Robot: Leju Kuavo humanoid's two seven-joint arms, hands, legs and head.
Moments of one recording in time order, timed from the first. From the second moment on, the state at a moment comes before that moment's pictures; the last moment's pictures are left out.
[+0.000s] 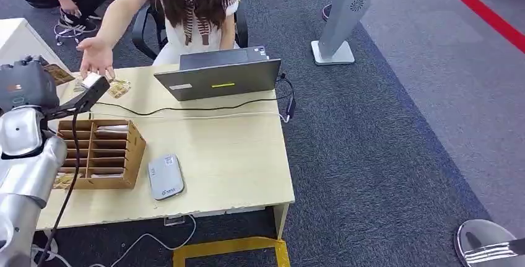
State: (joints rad) left arm -0.92 0.14 -0.18 -0.52 -1.53 0.51 0.13; right arm -0.09 0.04 1.09 -0.14 -0.60 -0.25 0.16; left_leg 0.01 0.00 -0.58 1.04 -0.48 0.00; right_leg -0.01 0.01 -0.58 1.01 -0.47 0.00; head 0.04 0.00
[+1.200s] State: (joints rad) left arm -0.85 0.14 -0.12 -0.62 -1.35 0.62 -0.06; right arm -0.09 0.04 1.11 -0.14 -0.65 -0.25 0.16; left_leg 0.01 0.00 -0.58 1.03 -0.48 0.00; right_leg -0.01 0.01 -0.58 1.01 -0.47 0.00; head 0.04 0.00
